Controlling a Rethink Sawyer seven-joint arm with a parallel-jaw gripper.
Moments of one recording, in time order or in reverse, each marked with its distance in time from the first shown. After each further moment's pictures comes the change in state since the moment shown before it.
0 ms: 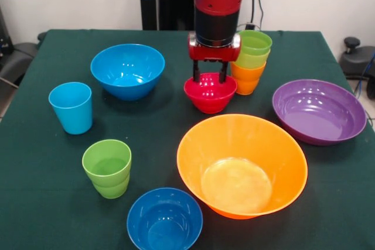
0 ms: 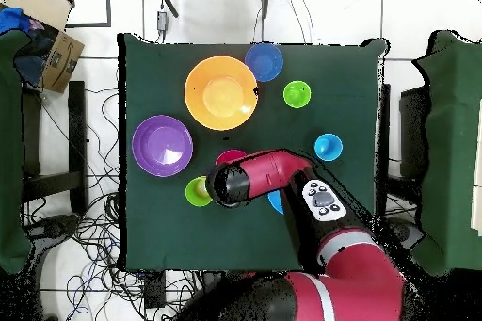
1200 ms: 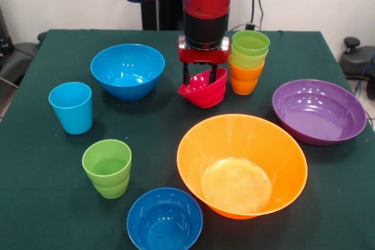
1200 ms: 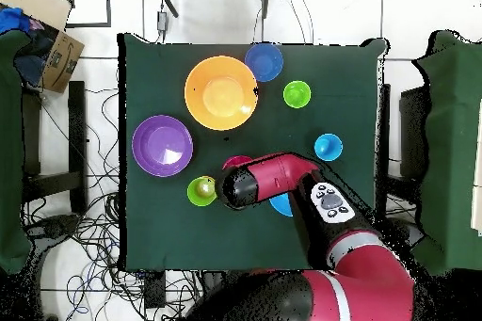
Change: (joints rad) arm -0.032 0.014 -0.005 0.000 -0.040 -0.026 0.000
